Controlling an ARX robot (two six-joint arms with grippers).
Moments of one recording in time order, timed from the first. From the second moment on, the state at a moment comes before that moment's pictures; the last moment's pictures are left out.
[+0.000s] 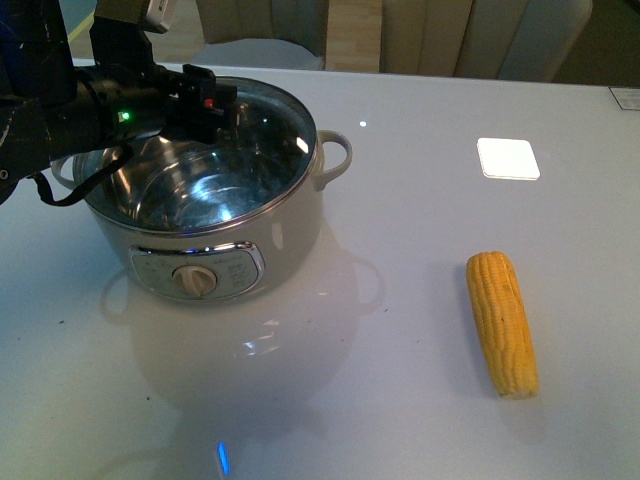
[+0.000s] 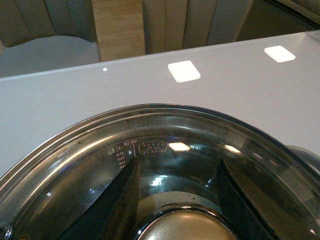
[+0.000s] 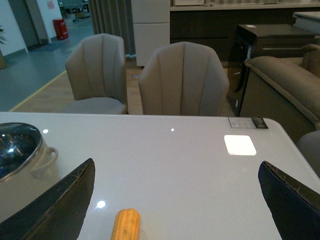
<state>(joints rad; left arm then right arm) -0.15 2.27 1.04 0.88 0.33 0.08 0.00 0.01 0.03 0.00 0.00 0.00</state>
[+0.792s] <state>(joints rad) -0.16 2.01 0.98 0.78 0.29 0.08 0.00 0.01 0.03 0.00 0.00 0.00</state>
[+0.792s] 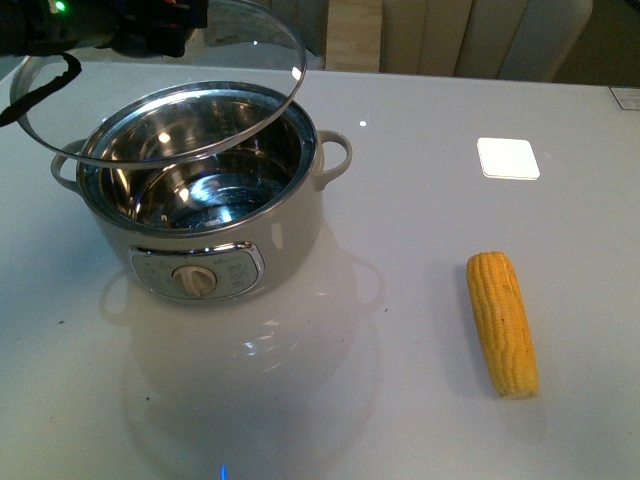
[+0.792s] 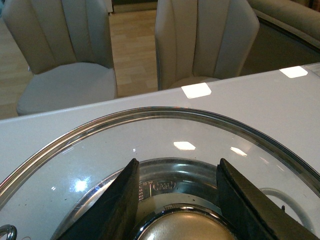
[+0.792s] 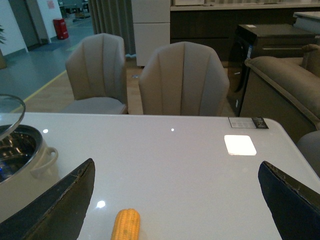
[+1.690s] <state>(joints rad) 0.61 1.91 0.58 1.07 0.71 0.28 0.00 0.01 0.03 0.00 0.00 0.00</state>
